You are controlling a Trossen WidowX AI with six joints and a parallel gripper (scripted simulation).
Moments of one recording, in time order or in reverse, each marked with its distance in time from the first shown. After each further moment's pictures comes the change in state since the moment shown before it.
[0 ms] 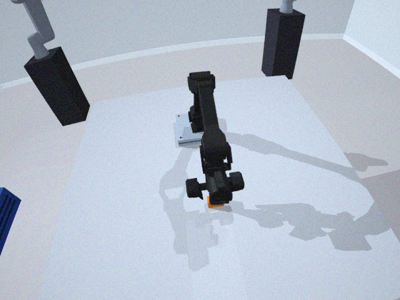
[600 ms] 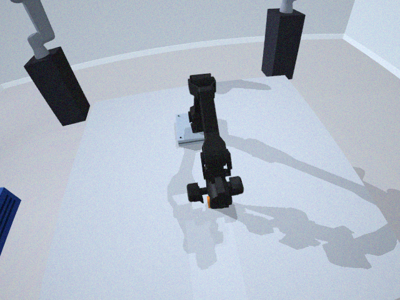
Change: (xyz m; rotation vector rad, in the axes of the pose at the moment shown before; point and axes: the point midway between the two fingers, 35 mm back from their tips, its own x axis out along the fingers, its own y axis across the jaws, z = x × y) arm 0.028 0.000 0.000 -0.004 -0.001 0.000
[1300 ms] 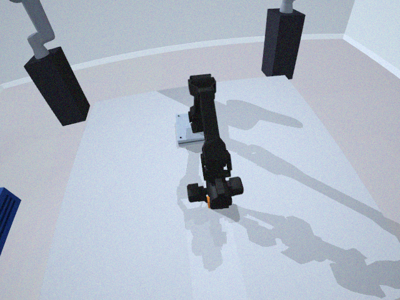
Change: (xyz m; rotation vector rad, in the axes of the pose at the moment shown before) arm 0.005 0.000 -0.001 0.000 0.006 0.002
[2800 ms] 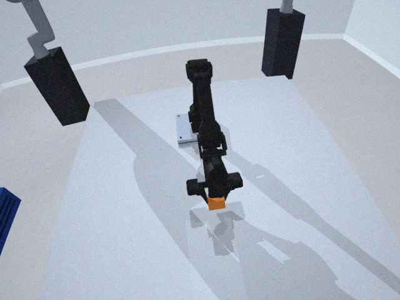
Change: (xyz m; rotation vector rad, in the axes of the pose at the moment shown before) arm -0.014 0.000 0.002 -0.001 -0.350 -0.001
